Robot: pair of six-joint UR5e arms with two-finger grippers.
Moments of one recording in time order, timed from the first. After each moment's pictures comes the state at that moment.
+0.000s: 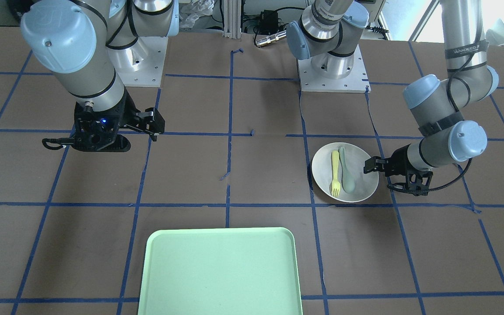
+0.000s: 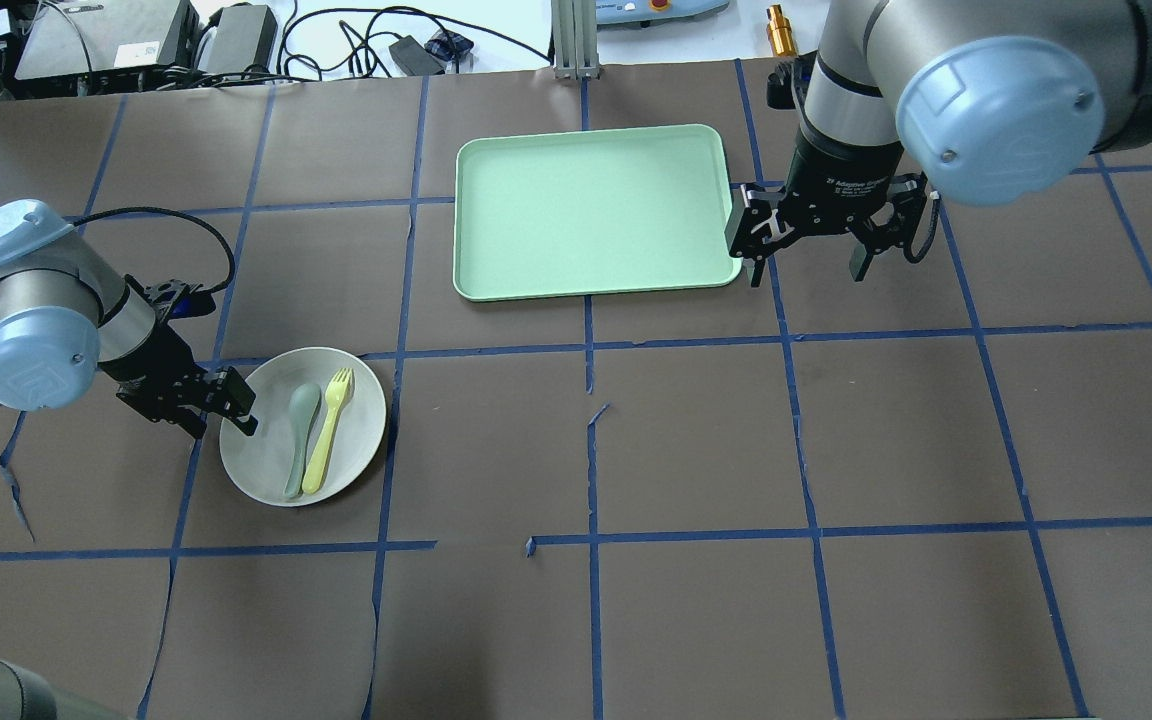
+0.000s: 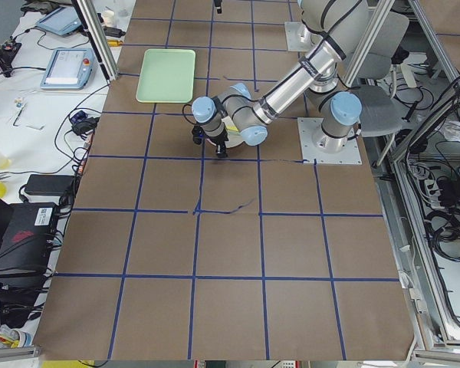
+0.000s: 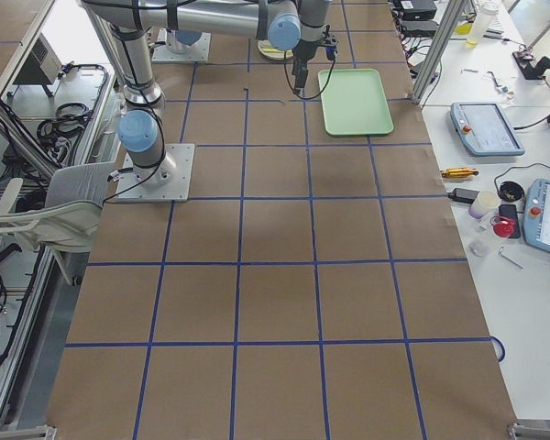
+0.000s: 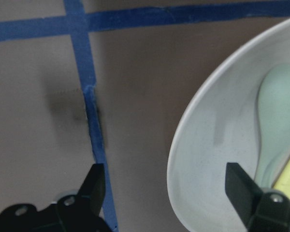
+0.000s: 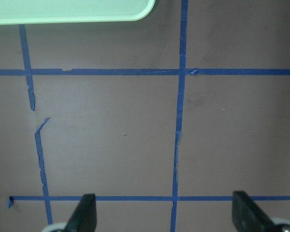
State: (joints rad) left arm -1.12 -1.90 -2.00 -1.12 1.53 0.51; right arm 1.64 -1.43 1.60 -1.59 -1.56 0.06
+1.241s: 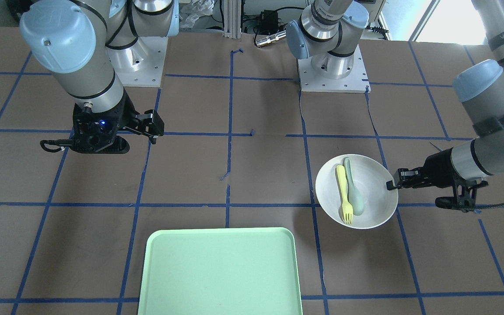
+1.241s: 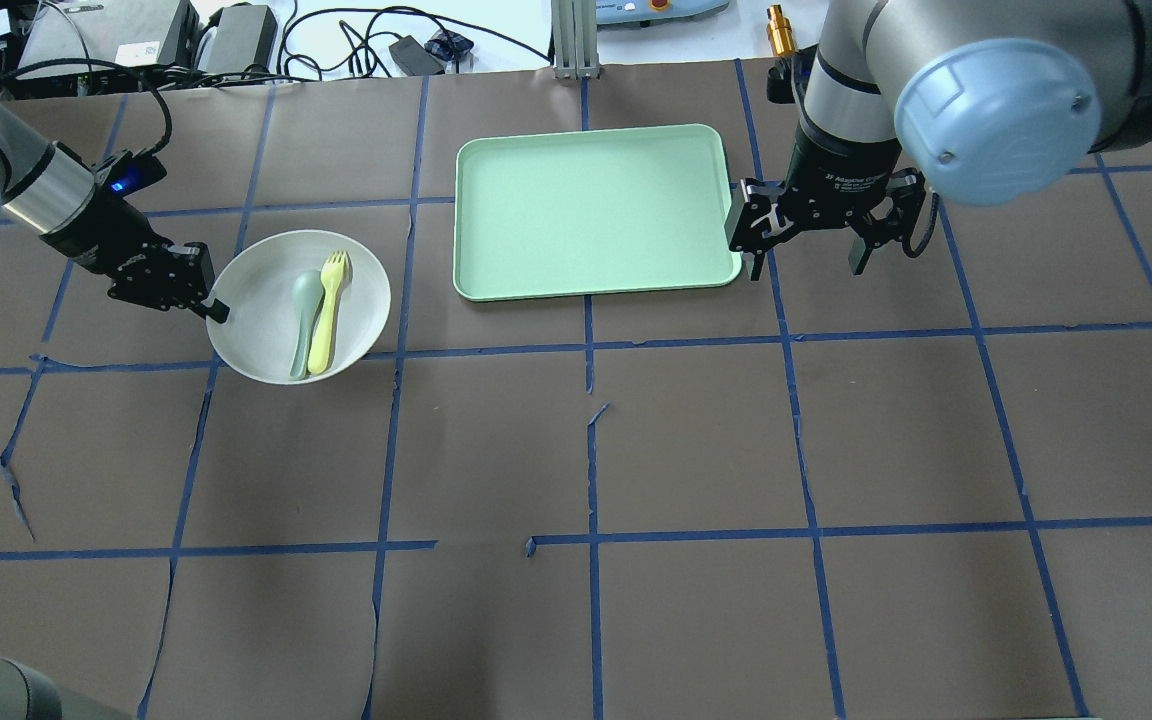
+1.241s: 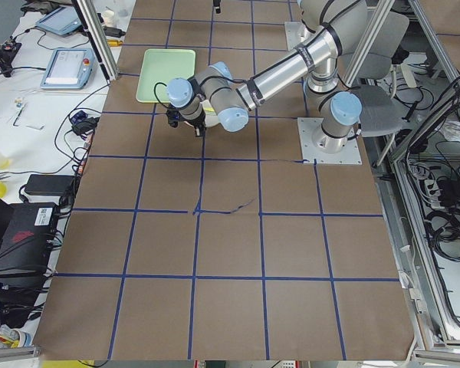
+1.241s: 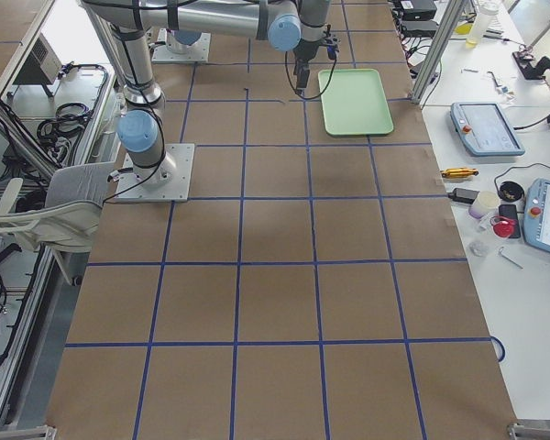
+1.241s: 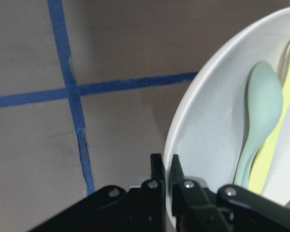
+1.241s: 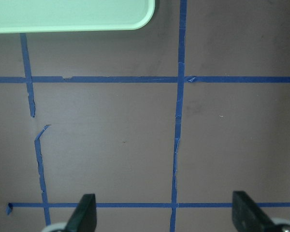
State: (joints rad) left arm -1.15 -1.90 -1.64 -1.46 1.27 0.40; right arm 1.64 -1.43 1.60 -1.62 -1.57 0.06
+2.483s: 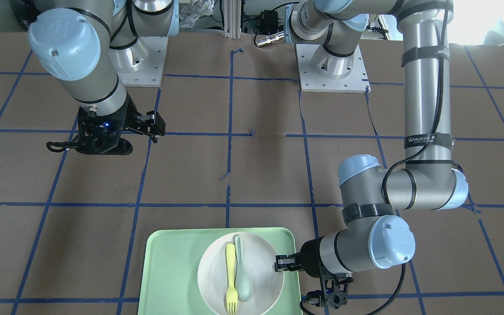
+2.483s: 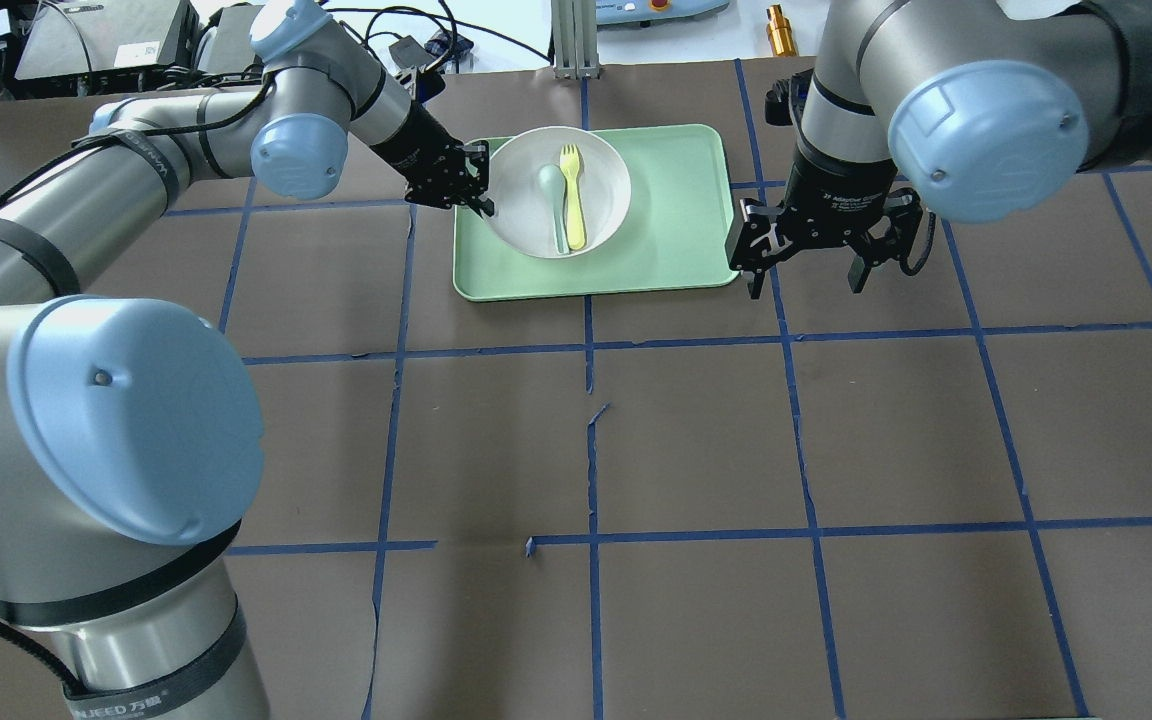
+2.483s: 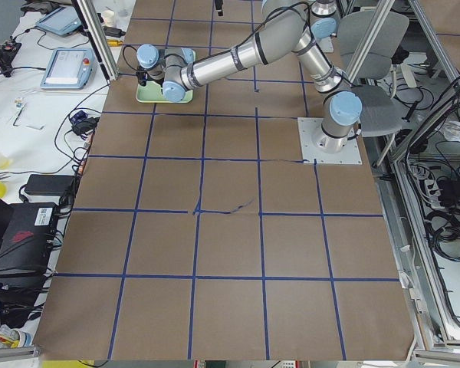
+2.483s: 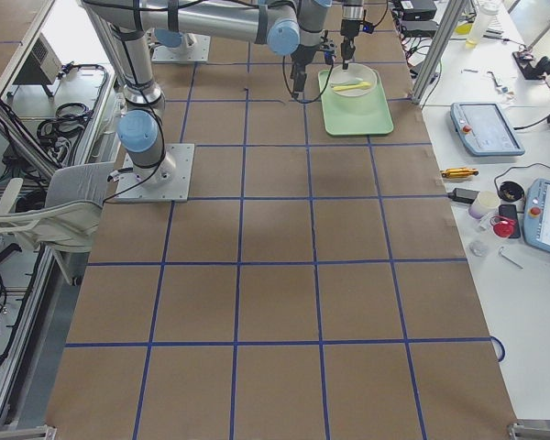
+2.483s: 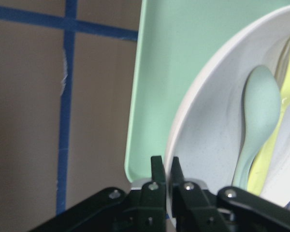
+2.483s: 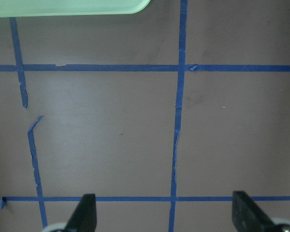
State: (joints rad) left arm -1.57 -2.32 -1.30 -1.12 1.10 -0.07; right arm 1.64 -1.43 1.63 -1.61 -1.57 0.06
